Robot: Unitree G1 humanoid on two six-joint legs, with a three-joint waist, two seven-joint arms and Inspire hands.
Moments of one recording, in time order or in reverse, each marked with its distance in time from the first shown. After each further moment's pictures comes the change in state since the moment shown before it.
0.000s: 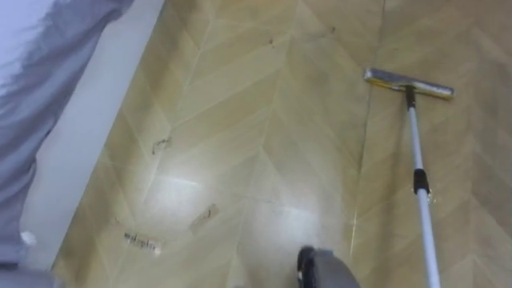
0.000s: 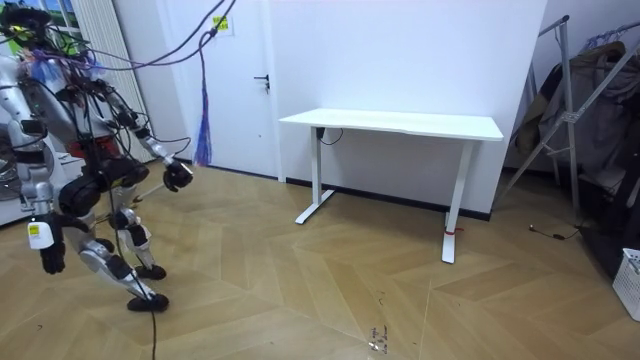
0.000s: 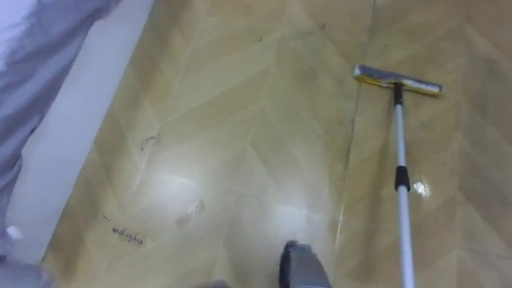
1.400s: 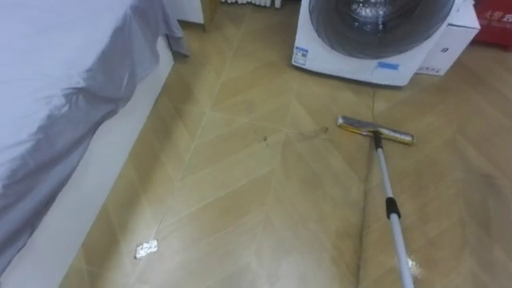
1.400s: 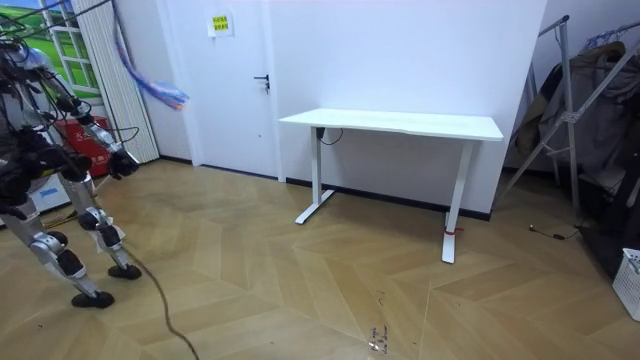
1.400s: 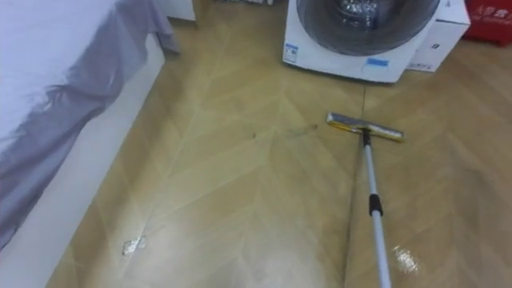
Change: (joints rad) left arm 0.035 -0.013 0.071 0.041 0.280 0.013 -0.059; right arm 0.084 0.033 -0.042 -0.025 -0.204 0.038 0.125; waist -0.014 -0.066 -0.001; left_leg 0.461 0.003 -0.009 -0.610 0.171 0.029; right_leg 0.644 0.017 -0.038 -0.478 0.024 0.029
